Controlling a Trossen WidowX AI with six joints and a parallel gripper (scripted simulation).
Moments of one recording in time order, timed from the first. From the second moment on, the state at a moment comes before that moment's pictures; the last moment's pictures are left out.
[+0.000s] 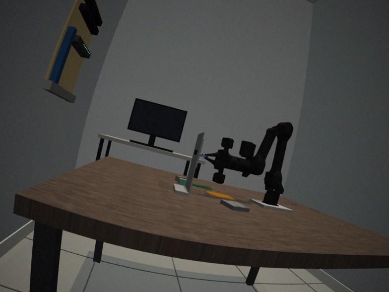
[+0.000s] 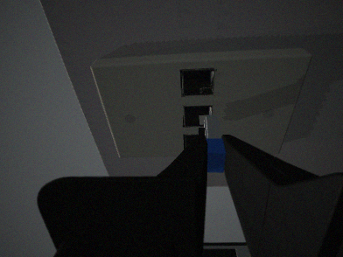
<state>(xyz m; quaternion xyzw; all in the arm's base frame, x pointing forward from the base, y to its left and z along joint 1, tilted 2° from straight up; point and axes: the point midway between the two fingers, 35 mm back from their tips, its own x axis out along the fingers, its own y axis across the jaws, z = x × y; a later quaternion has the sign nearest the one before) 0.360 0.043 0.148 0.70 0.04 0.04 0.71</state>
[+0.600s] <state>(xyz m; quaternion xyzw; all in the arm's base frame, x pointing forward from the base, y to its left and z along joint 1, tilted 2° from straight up) 0.349 0.046 0.148 0.70 0.04 0.04 0.71</state>
